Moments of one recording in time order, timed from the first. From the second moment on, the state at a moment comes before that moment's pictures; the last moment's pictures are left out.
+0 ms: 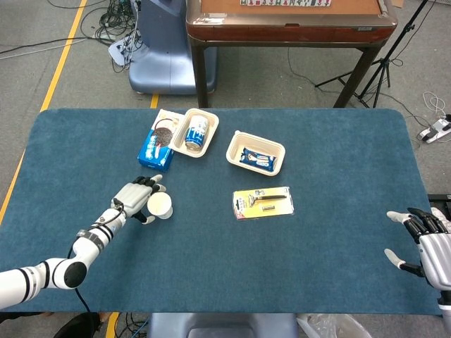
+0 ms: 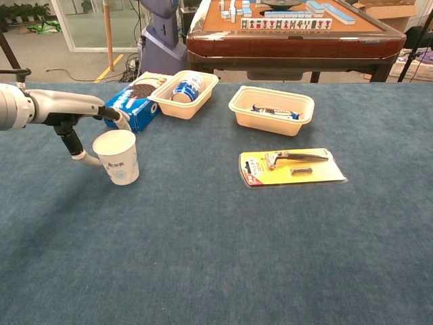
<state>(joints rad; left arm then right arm) -0.91 -1.28 -0.11 -1.55 0.79 0.65 0.31 0.03 -0.99 0.02 -1.67 -1.60 1.55 0.13</state>
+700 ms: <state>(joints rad) -0.94 -1.29 -0.11 -1.53 0.77 0.66 0.24 0.03 -0.99 0.02 -1.67 -1.59 1.55 0.13</state>
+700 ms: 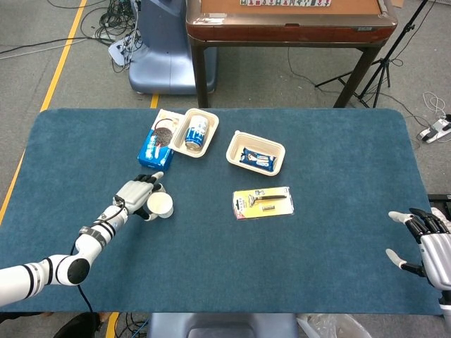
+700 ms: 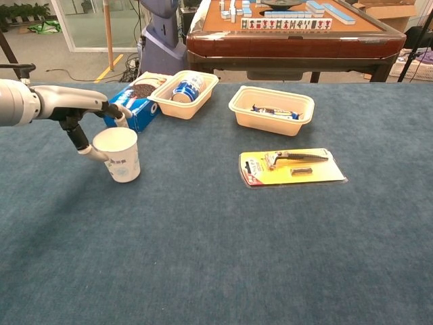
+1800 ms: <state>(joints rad) -0.76 -1.49 -0.17 -1.20 1.22 0.70 -0.29 0.02 -0.99 0.03 -1.68 -1.59 1.56 0.12</state>
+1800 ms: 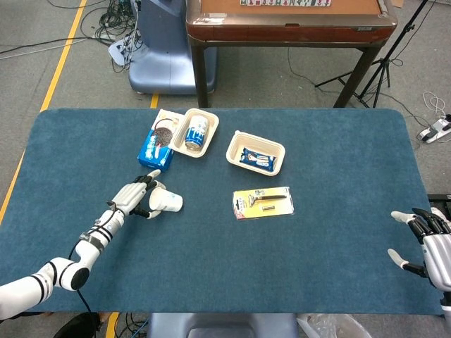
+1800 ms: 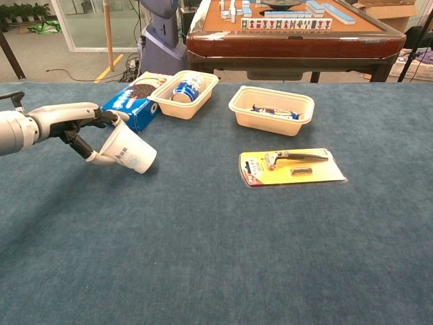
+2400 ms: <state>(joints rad) -0.81 -1.36 -0.16 -1.40 1.09 0.73 0.13 0.02 -0.99 0.03 -1.67 -1.59 1.56 0.13</state>
